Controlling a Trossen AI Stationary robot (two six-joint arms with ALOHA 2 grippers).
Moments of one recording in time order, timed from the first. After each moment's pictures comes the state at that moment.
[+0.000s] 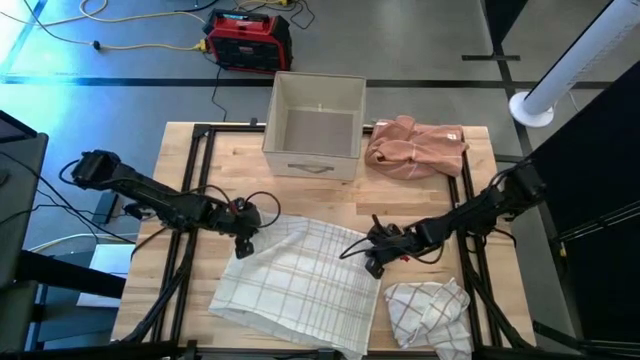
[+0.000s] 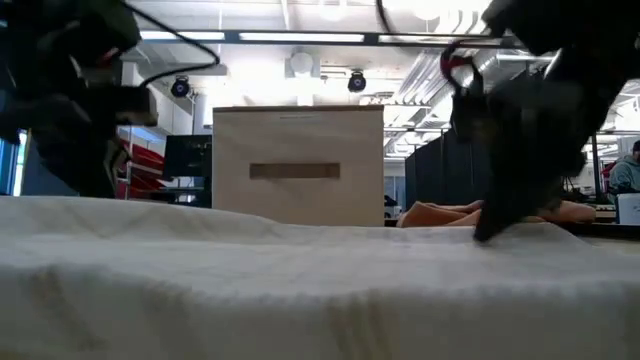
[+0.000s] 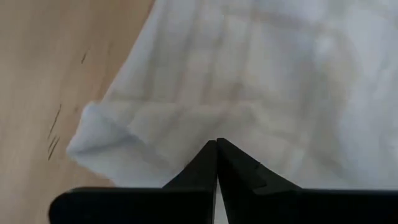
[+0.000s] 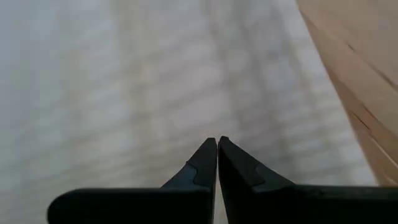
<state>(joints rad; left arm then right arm) -0.25 1.12 0.41 -0.40 -0.22 -0.51 0.37 1.61 0.64 -0.05 0.19 0.94</state>
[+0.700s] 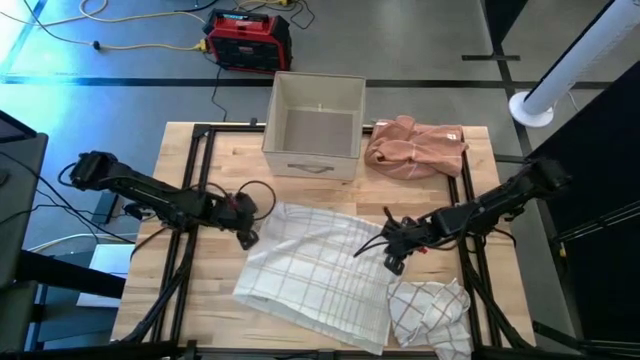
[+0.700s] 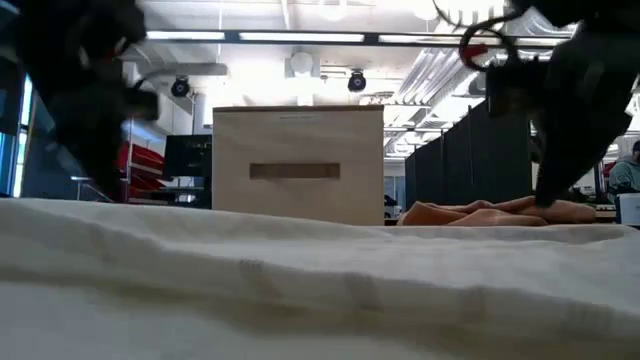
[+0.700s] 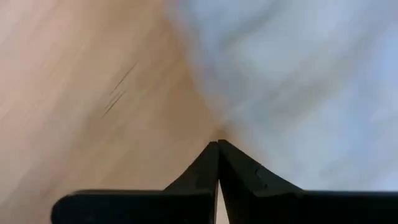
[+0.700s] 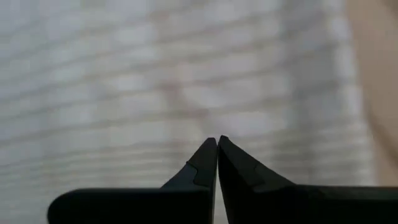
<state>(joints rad) -0.24 1.09 0.51 -0.52 -0.28 -0.73 0.36 1.32 0.64 -0.38 0.06 0.86</state>
